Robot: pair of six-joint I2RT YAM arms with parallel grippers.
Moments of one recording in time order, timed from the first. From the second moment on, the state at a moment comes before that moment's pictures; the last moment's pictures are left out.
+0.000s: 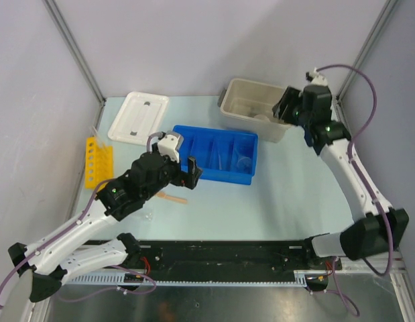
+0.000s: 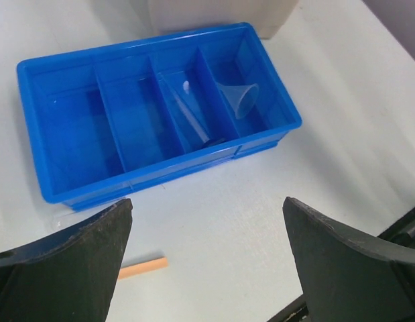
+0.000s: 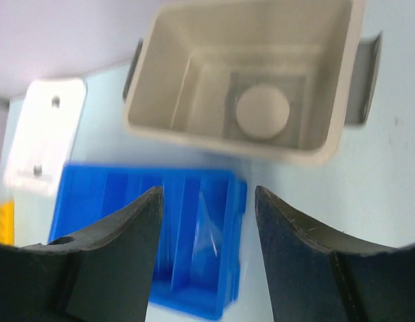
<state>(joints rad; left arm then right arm) -0.85 0.88 0.93 -0.43 -0.22 -0.29 0.21 1.44 1.48 -0.42 0.06 0.46</state>
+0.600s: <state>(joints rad) -0.13 0.94 0.79 -0.50 0.02 -0.62 0.98 1.26 0.93 -0.15 0.18 0.34</state>
